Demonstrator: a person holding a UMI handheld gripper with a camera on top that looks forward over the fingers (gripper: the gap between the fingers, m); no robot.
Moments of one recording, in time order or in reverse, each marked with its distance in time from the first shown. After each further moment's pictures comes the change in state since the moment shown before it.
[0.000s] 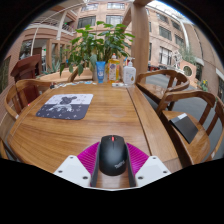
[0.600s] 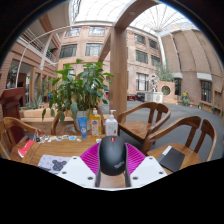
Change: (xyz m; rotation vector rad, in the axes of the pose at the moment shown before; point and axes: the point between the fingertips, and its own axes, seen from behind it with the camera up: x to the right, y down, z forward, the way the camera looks) arm 0.034 -0.239 -0.033 0.358 0.212 0.114
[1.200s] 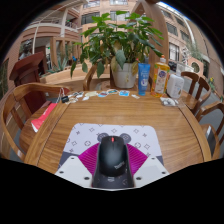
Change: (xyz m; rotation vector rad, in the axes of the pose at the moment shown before) arm -0.271 0.183 0.094 -0.419 -0.295 -0.093
